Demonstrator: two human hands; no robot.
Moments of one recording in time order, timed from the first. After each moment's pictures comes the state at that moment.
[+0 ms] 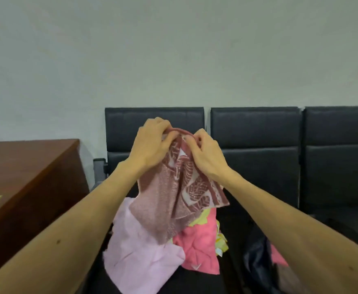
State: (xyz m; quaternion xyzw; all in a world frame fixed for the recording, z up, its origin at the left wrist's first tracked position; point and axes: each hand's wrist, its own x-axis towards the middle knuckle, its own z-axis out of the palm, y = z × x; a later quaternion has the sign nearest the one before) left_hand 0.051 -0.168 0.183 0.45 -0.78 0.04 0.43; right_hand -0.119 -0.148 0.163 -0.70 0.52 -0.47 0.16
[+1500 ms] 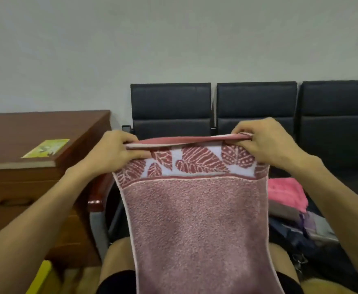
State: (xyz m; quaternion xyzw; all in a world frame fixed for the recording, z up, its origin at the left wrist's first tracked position) left_hand 0.152 0.108 0.161 0.58 -0.75 -0.10 0.30; right_hand -0.191 0.129 0.185 -0.79 0.54 -0.28 -0.06
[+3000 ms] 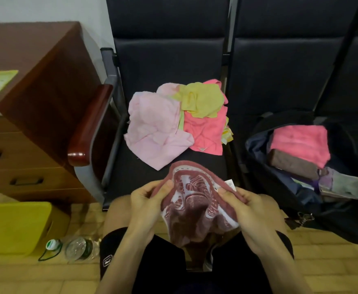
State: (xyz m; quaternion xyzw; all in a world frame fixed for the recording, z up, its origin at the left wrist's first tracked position) left_hand 0.059 0.134 -0.058 0.59 -0.27 -0.57 0.51; right_hand -0.145 0.154 -0.035 -0.37 0.57 -0.45 0.58
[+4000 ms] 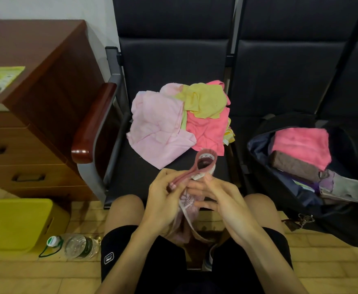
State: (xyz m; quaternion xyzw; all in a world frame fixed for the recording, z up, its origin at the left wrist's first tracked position) left_hand 0.050 0.127 -0.055 0.54 -0.55 -0.41 0.48; right_hand -0.103 0.142 -0.017 -0.44 0.49 -0.40 0.64
